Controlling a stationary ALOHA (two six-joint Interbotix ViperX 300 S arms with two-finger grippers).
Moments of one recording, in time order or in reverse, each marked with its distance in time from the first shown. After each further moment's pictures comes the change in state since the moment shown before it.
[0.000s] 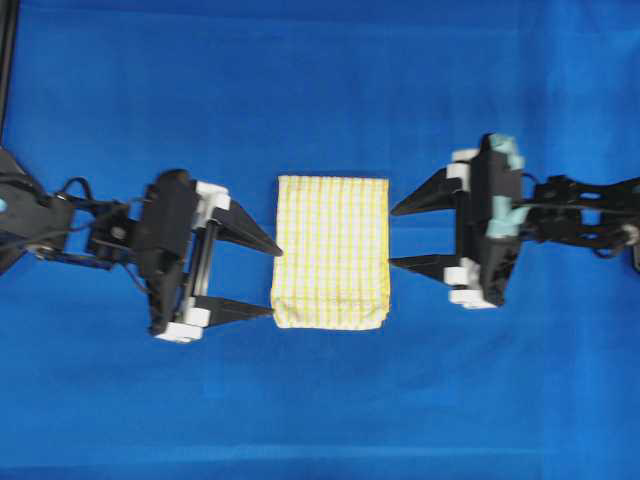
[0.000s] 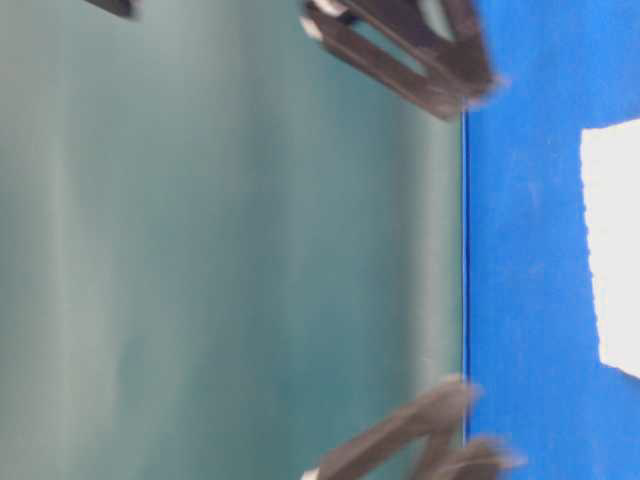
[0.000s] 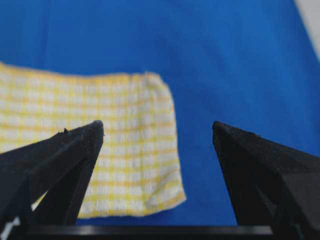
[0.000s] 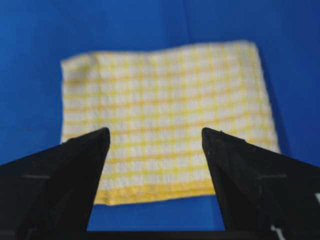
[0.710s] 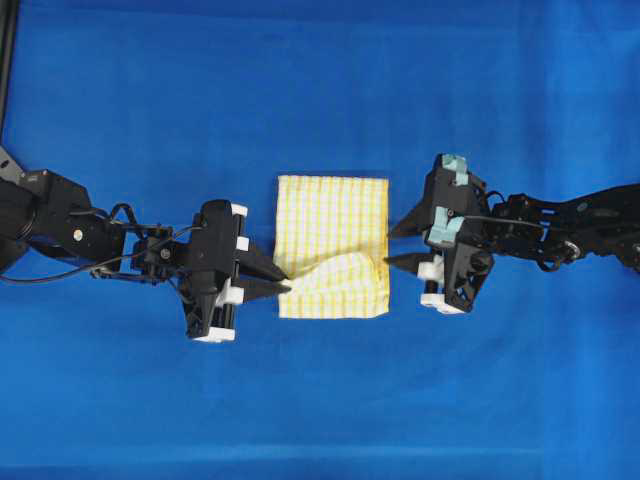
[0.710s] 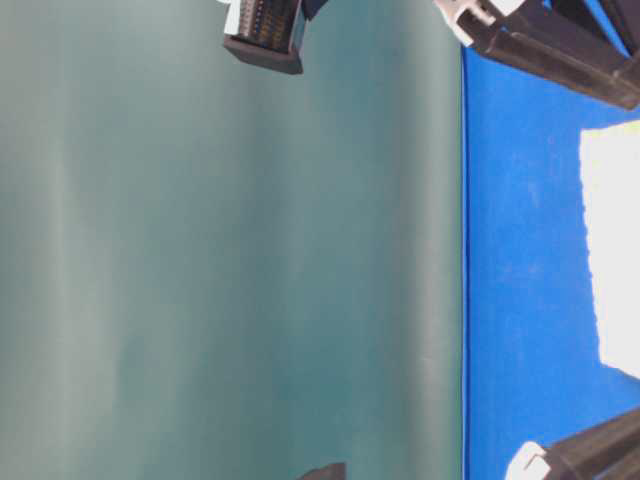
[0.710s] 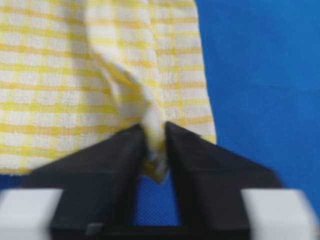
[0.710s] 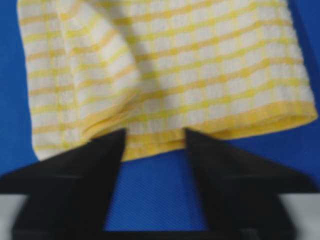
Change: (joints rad) left arm -0.002 0.370 -0.003 -0.003 -0.241 -0.032; right arm 0.002 0.270 -0.026 0.021 -0.031 0.126
